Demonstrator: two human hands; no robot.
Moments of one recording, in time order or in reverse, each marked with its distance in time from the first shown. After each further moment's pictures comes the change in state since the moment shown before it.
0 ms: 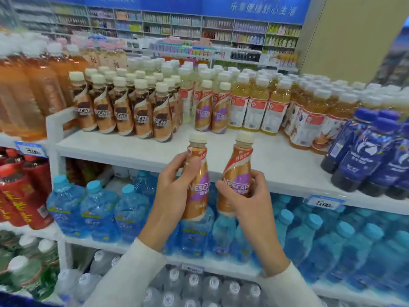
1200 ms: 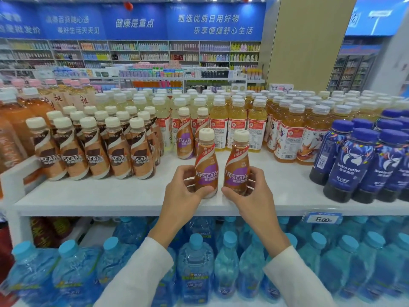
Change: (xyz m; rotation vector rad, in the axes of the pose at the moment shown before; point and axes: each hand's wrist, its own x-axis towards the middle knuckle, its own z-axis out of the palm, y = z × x) left_hand 0.101 -0.032 0.019 0.480 -0.154 -0.004; right_hand 0.091 0.015 -0.009 -0.256 0.167 -0.138
